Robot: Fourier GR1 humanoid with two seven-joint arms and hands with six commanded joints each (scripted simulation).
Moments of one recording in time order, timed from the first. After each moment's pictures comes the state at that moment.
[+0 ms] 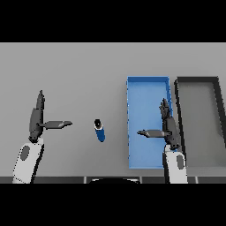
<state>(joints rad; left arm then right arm) -0.11 0.43 -0.16 -1.48 0.24 0.26 0.01 0.00 0.00 0.00 -1.57 0.00 0.00 0.00</state>
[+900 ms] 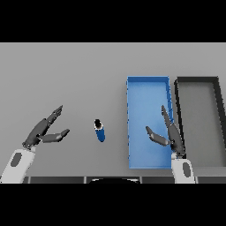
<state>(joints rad) -0.02 0.64 -0.29 -1.56 0.28 -0.19 -0.11 0.11 -0.16 0.09 -1.67 0.16 0.08 -0.06</state>
